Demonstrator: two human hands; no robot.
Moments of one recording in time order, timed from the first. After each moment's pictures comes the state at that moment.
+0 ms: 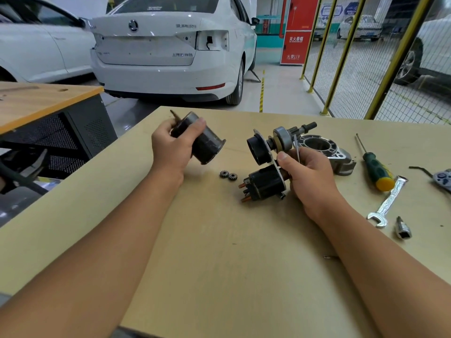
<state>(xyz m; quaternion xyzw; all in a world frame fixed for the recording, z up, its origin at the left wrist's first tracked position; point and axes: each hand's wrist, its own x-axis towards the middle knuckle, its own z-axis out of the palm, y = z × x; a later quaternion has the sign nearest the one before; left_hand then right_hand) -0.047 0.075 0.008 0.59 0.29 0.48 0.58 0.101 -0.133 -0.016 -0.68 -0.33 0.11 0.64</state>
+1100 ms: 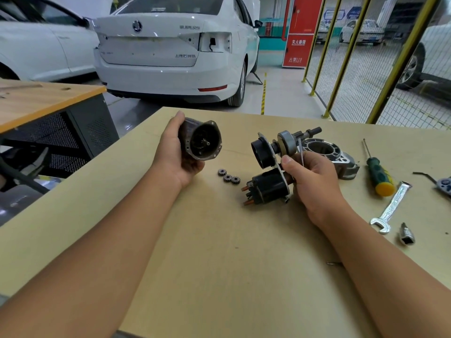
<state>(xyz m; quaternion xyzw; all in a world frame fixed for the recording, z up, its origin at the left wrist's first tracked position) -0.047 0.078 0.017 0.39 0.31 0.34 0.80 0.102 -0.133 -0.017 -0.68 -0.33 0.11 0.65</state>
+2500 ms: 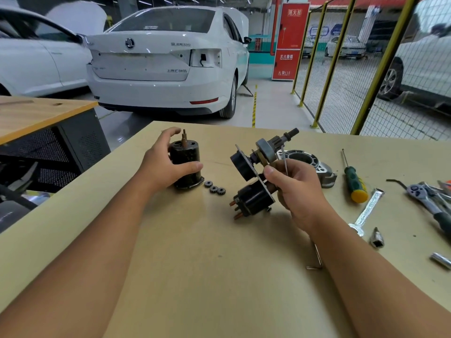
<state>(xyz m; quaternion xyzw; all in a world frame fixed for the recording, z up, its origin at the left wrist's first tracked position) -0.062 0.105 0.004 0.82 0.28 0.33 0.39 0.098 -0.149 0.000 -0.62 -0.36 0.17 0.67</state>
